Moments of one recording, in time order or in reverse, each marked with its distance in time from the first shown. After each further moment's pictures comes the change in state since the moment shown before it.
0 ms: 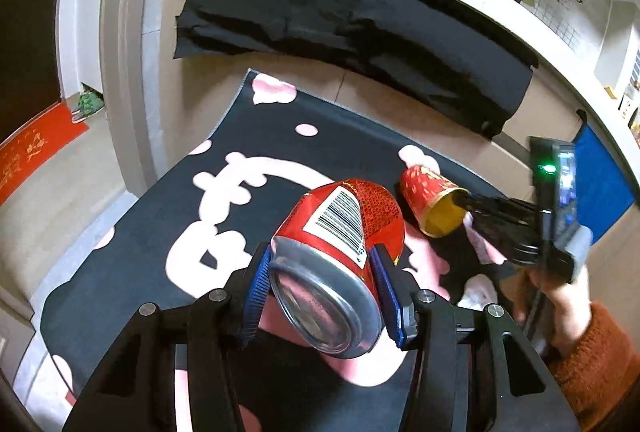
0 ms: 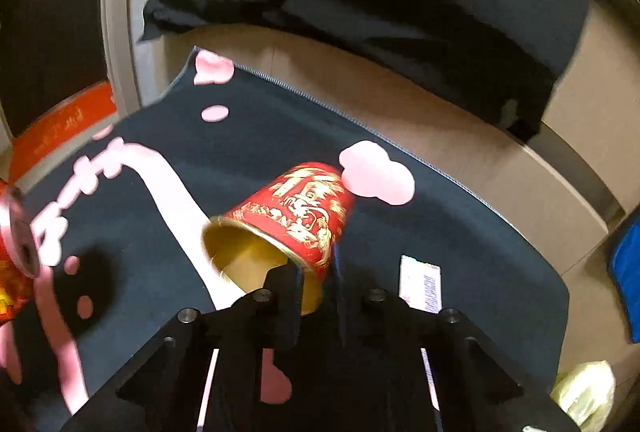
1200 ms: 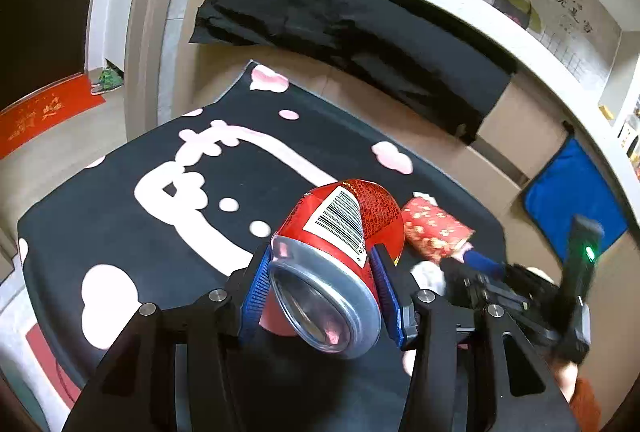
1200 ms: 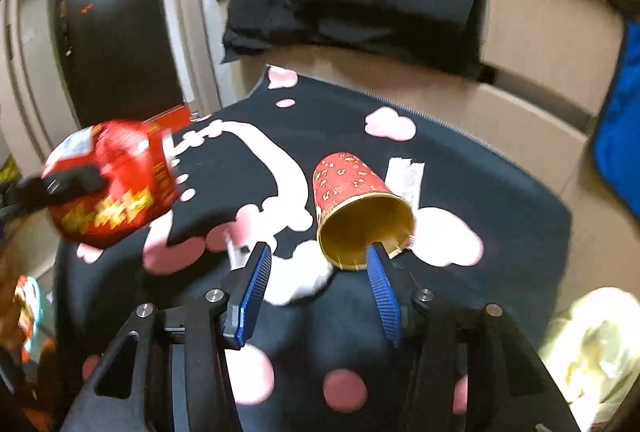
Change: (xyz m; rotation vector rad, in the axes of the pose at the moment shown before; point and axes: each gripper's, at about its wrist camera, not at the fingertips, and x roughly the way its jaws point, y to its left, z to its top) left arm -0.022 -0.056 -0.060 -0.139 -0.070 0.025; right arm -0.079 -0.044 -0.090 0.035 -0.054 0.278
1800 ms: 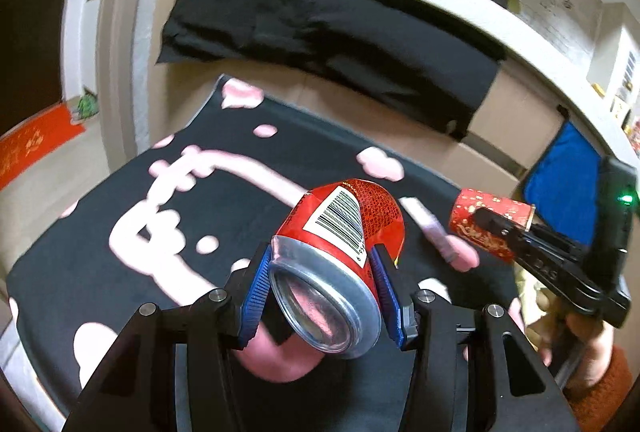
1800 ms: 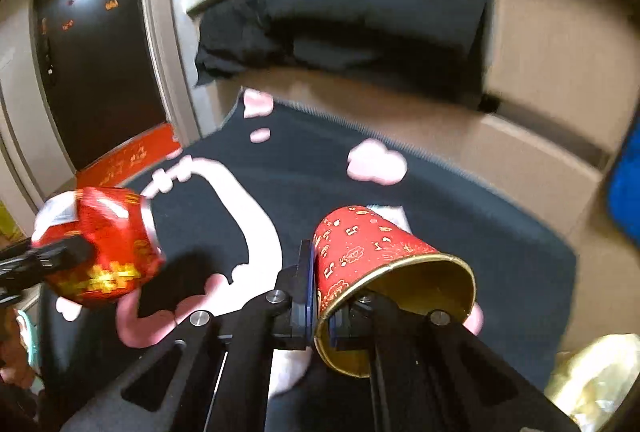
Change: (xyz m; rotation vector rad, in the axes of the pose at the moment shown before) left arm 0.022 -0.023 0.025 0.116 -0.020 -0.044; right arm -0.009 -0.009 0.044 0.000 -0.098 -0.044
